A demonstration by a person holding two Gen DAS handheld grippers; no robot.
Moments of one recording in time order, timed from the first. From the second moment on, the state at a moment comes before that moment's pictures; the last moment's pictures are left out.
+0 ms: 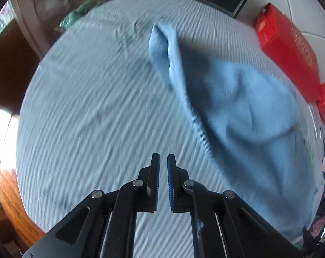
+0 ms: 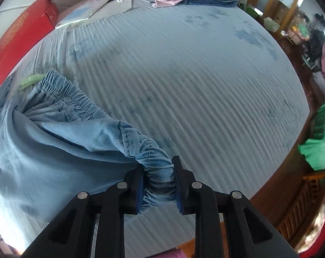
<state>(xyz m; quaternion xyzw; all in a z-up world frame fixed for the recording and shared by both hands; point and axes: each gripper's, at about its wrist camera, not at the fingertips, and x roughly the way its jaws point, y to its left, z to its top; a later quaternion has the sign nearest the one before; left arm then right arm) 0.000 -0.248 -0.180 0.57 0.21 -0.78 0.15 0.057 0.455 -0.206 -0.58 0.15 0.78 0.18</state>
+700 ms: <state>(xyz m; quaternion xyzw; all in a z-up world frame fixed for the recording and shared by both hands) -0.161 -0.310 -0.195 0.59 0.19 -0.77 0.14 0.045 0.456 -0.216 -0.58 0.16 0.78 0.18</state>
